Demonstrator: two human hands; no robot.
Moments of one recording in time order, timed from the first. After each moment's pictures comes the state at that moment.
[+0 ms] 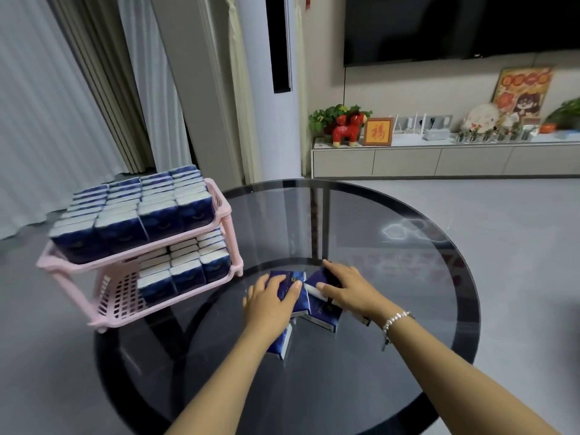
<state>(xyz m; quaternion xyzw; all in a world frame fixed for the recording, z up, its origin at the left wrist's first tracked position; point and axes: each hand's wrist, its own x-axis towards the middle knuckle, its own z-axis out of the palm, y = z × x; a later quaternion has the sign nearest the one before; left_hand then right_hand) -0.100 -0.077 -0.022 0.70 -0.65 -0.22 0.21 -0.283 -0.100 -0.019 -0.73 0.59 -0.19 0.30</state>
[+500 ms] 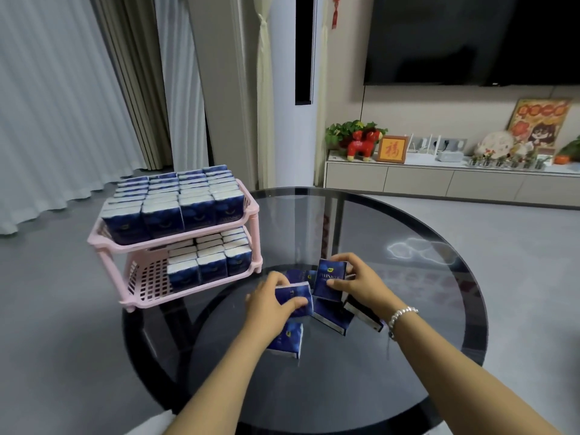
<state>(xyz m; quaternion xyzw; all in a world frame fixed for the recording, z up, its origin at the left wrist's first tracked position) -0.069 -0.050 -0.008 0.64 -0.62 -0.27 0.36 -0.262 -0.089 0.008 -0.62 0.55 -0.36 0.43</state>
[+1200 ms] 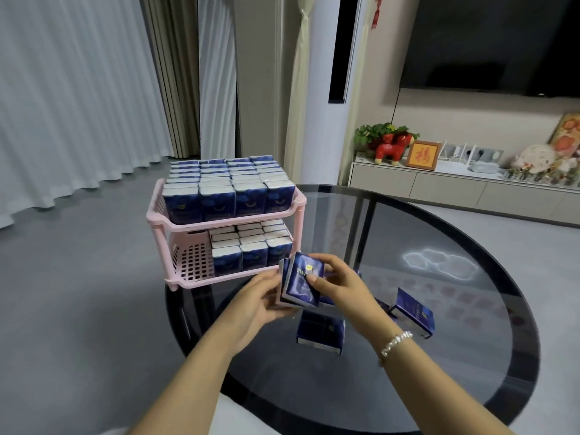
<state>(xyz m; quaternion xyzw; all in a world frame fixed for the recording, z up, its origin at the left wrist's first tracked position) 0.019 -0.014 0.012 0.44 -0.40 -0.63 0.51 -0.153 -0.053 0.014 -0.62 0.43 -0.42 0.50</state>
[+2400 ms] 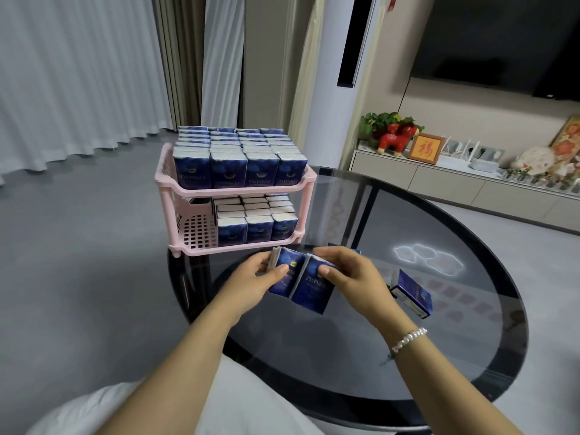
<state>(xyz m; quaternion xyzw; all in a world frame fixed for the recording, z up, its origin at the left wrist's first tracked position) 0.034 -0.012 -0.013 0.55 -0.51 -0.48 0.46 -0.160 -0.025 0.016 -0.69 0.46 -0.38 0.41</state>
